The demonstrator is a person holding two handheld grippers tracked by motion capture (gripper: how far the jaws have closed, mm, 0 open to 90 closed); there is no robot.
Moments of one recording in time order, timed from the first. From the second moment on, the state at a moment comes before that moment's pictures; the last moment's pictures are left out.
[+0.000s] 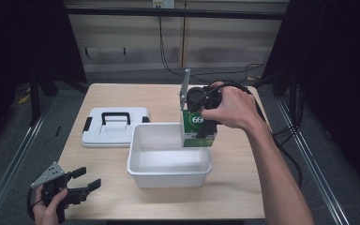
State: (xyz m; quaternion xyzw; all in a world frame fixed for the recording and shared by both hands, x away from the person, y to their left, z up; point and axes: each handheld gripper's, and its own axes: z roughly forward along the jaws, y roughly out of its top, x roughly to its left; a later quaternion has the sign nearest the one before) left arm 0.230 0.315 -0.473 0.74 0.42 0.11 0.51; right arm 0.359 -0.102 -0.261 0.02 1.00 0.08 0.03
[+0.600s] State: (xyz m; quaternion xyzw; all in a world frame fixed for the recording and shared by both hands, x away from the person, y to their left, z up) left arm 0.230 0.316 -0.473 0.74 0.42 0.11 0.51; right arm 0.370 -0.091 -0.315 0.02 1.00 0.06 0.01
